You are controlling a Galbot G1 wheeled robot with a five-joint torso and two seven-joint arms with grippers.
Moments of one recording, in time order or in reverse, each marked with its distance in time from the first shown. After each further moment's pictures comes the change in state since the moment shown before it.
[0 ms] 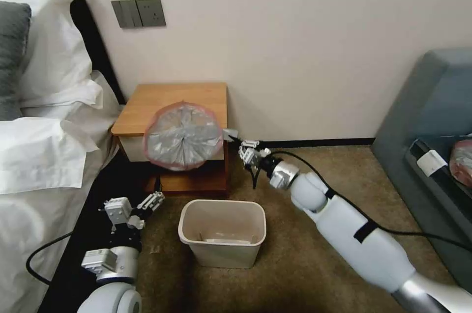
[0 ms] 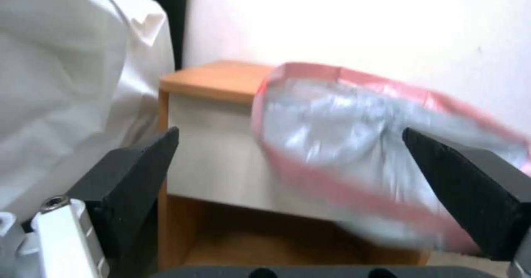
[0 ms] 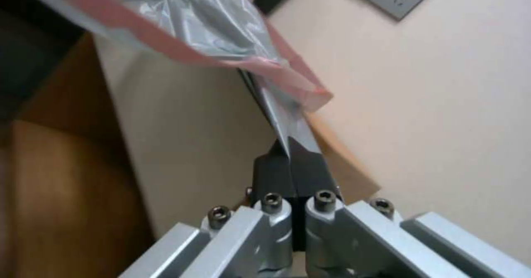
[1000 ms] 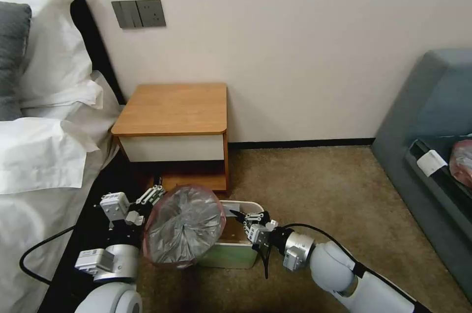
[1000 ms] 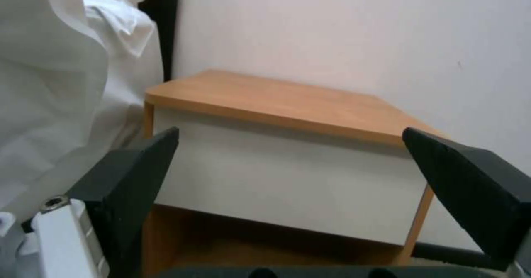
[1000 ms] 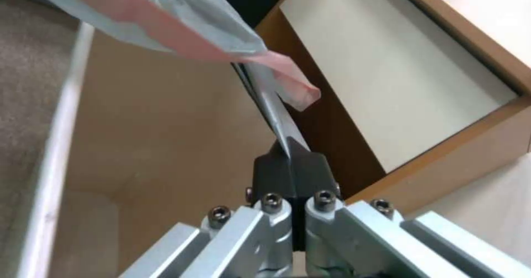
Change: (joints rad) left arm 0.014 -0.016 0.026 -0.039 0.006 0.011 0.002; right arm -0.377 -0.161 0.027 0.247 -0.103 -0.047 -0.085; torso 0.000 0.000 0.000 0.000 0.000
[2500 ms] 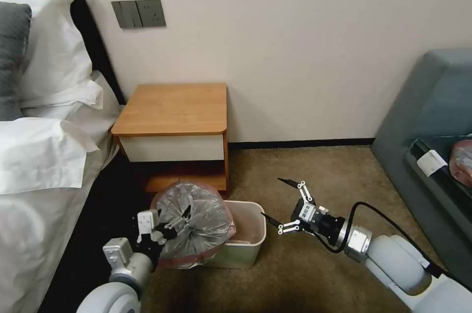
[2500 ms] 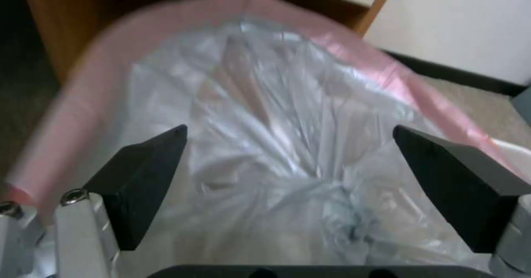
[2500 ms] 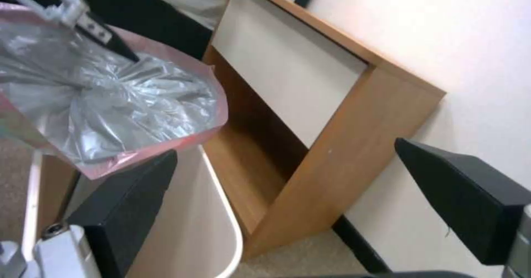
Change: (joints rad) left arm 0.001 0.233 0.118 0.068 -0.339 0.456 -0.113; right arm -0.210 -0.123 0.370 0.145 0.463 0.063 -0.184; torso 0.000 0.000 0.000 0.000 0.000
